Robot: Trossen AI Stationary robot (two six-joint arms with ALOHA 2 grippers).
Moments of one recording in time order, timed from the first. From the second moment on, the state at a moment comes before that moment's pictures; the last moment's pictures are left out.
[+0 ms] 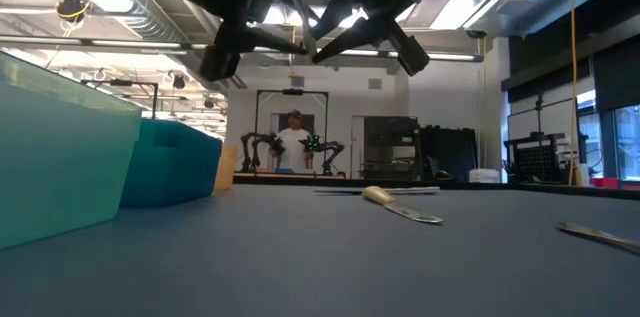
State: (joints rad) left arm -0.11 1.42 0.80 0.18 -0.13 -1.18; right arm 0.14 1.67 1.18 -0.12 0.31 -1.52
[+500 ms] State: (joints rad) left arm -0.13 1.39 0.80 0.18 -0.11 -1.20; right arm 0.18 1.67 1.18 -0.04 0.35 -1.51
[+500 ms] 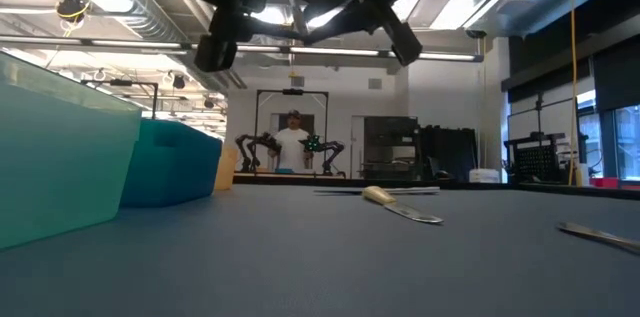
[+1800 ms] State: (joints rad) left arm -0.13 1.39 0.79 0.16 -0.10 -1.20; right arm 0.20 1.67 1.18 0.05 0.43 -1.52
